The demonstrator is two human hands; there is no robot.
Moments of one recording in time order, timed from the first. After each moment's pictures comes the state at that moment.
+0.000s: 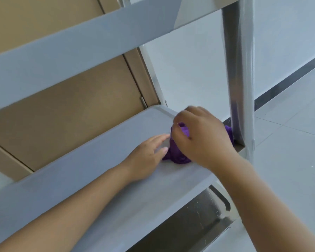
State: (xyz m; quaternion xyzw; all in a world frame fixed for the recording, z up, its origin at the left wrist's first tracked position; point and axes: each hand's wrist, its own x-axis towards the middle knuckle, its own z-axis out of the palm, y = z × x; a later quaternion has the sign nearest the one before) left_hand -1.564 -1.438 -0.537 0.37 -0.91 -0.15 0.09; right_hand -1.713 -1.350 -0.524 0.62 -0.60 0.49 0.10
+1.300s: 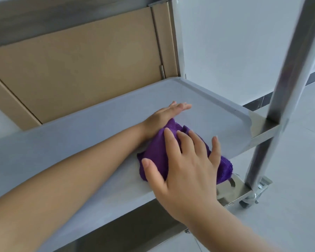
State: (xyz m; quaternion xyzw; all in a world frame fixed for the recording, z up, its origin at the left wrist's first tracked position) left_hand -1.544 -1.437 -0.542 0.34 -0.81 -0.45 0.16; right_hand -1.585 -1.294 -0.583 0.59 -0.71 0.39 0.08
